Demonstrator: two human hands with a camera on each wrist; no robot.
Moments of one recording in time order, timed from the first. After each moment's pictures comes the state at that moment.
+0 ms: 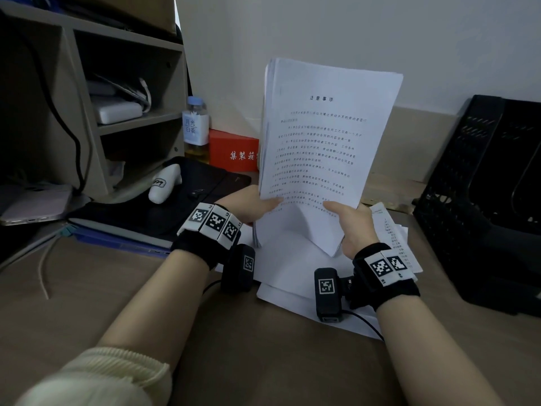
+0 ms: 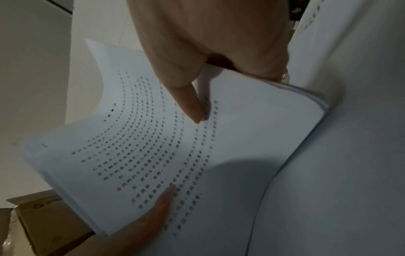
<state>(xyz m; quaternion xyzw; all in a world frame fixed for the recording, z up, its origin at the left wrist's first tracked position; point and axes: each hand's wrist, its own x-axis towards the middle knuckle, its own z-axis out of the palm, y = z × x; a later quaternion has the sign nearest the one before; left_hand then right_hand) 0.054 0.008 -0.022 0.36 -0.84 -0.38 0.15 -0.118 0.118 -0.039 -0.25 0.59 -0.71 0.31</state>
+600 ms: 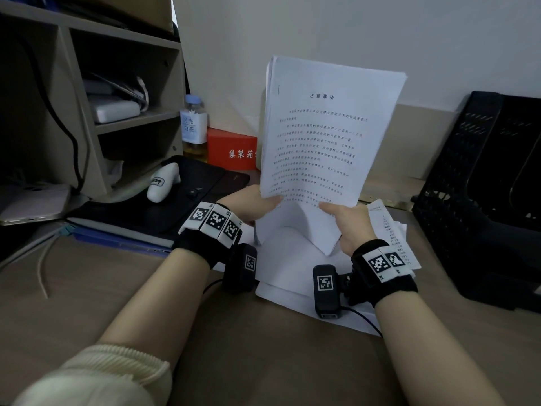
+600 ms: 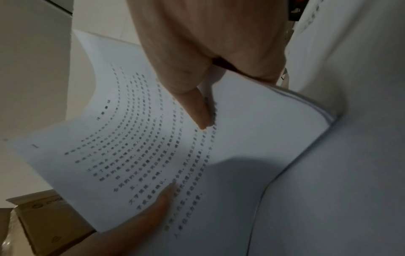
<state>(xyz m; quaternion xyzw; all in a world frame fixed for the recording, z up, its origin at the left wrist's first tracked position) 0.048 0.015 -0.021 0.36 -0.83 -0.40 0.15 -0.120 0.118 -0.042 -0.27 0.59 -0.69 0.31</state>
